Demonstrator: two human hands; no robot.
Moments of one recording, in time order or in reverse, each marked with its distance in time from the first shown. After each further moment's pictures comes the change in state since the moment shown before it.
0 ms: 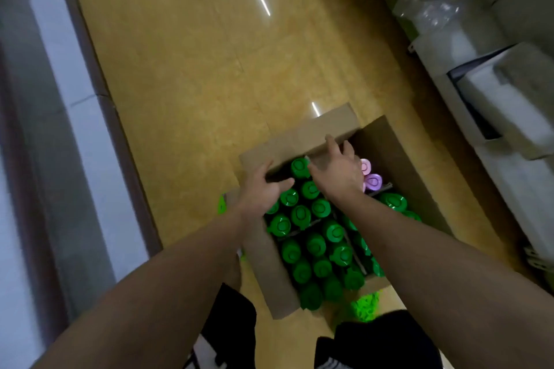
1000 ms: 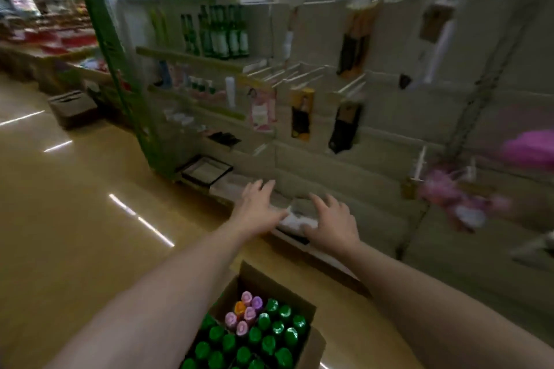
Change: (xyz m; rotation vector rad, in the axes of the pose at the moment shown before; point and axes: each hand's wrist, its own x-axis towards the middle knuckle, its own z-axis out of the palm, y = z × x) left_hand -0.474 0.283 0.094 0.838 0.141 1.103; right_hand -0.452 0.131 -0.372 0.069 0.613 0.102
